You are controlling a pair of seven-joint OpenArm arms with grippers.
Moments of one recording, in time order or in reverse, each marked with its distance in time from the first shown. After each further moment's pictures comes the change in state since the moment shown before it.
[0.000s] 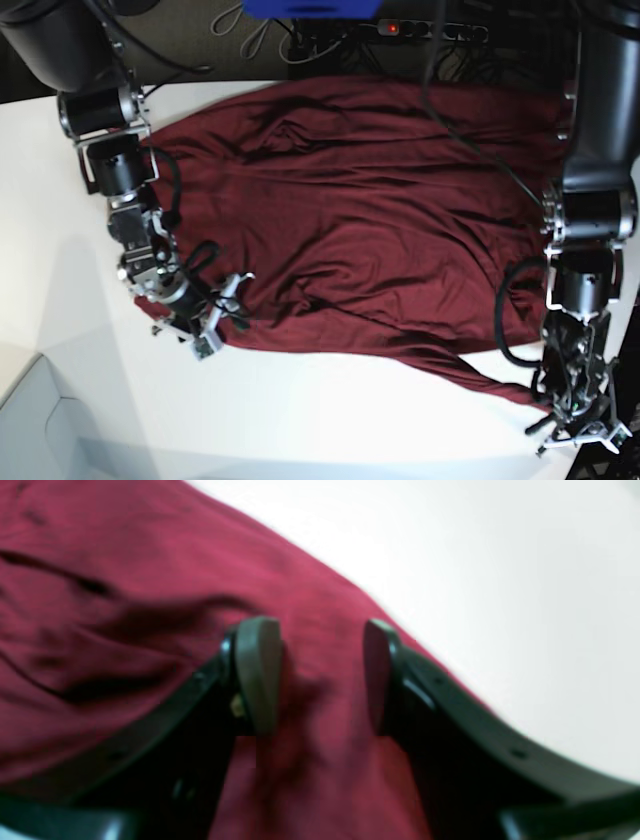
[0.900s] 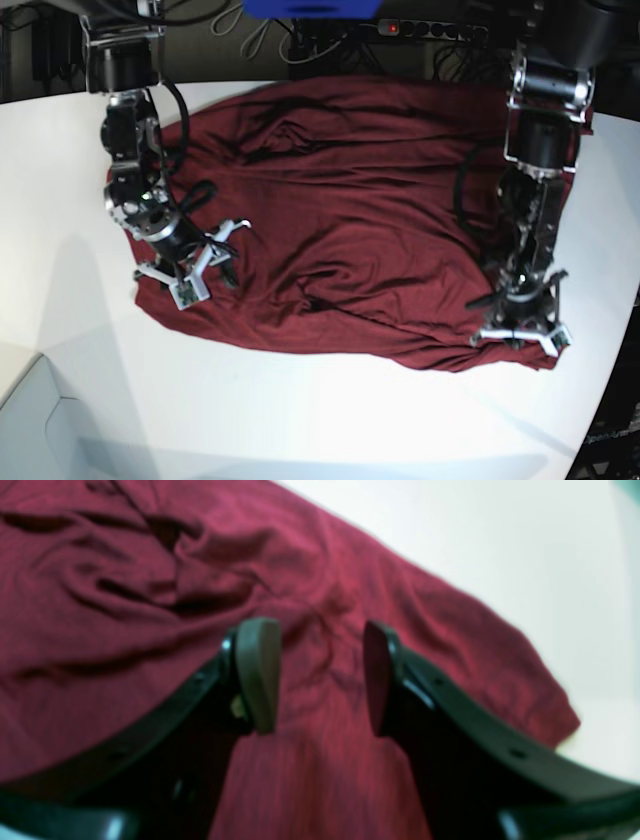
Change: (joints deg) left arm 34.9 1.4 3.4 36.4 -0.7 0.5 5.4; right arm -24.0 -3.1 12.6 36.0 0.1 -0.2 -15.4
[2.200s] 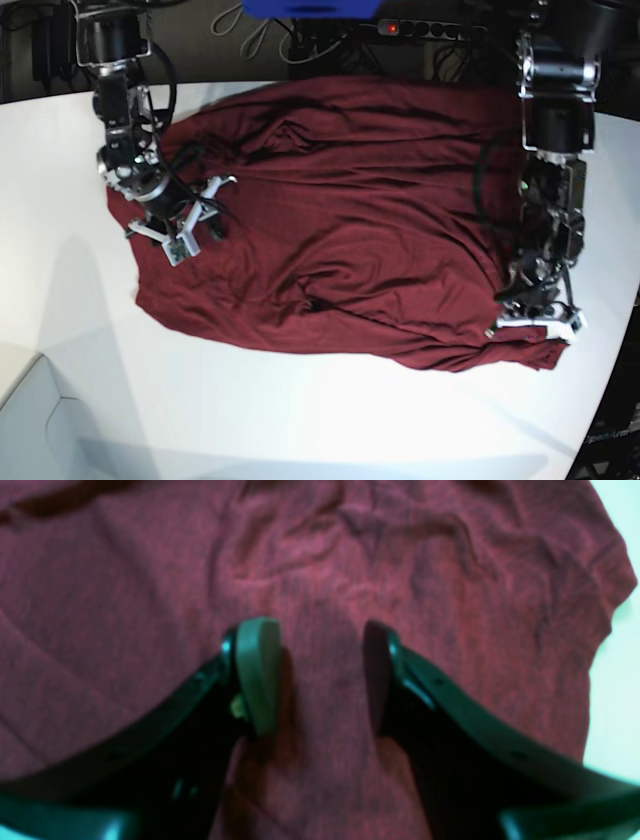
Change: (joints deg) left arm 3.0 -1.6 -8.1 5.6 -6.3 -6.6 14.8; right arm -6.3 3.0 0.0 -0.4 0.1 0.2 0.3
